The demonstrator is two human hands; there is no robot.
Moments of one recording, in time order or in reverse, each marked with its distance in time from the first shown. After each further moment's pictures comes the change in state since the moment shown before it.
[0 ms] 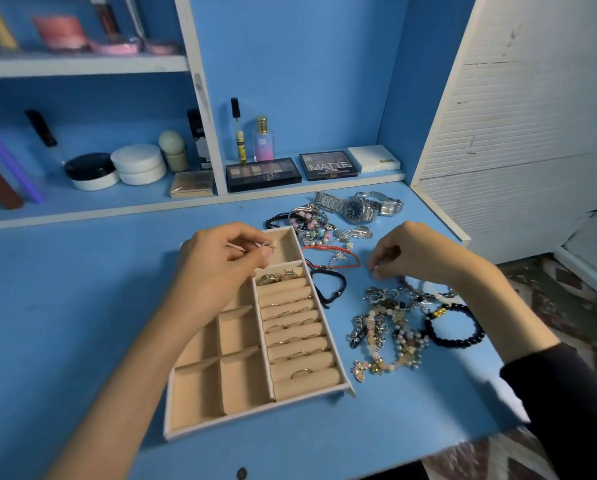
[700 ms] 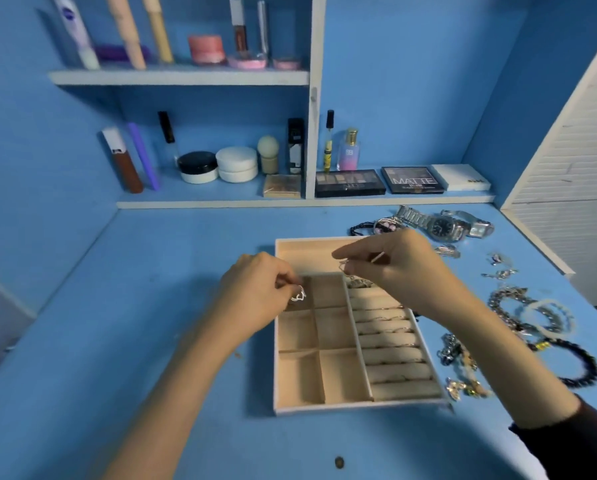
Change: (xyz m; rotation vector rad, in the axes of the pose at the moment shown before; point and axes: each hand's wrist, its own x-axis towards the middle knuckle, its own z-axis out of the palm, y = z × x) left_hand -0.023 -0.032 -0.054 0.541 -0.063 -0.102; right_hand -0.002 -0.125 0.052 0.336 0.158 -0.324
